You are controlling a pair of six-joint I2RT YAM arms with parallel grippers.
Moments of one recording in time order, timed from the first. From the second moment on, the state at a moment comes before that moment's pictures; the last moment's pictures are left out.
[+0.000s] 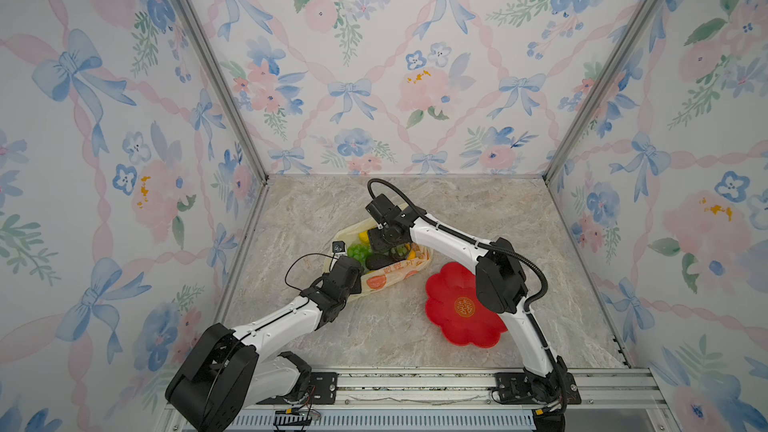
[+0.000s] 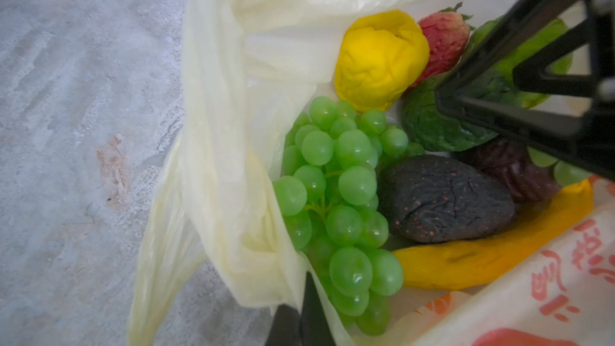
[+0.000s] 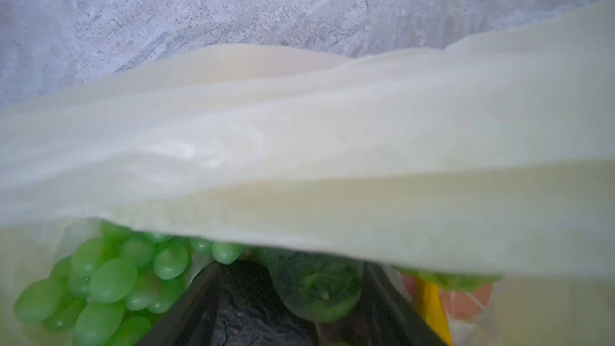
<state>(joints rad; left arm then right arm) -0.56 1.19 0.46 -0.05 -0.41 -0.47 0.83 2.34 2.10 -0.84 0.14 0.40</state>
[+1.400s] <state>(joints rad) -0.56 1.19 0.46 -0.05 -0.41 -0.47 0.83 2.43 2.21 -0.96 0.18 0.36</state>
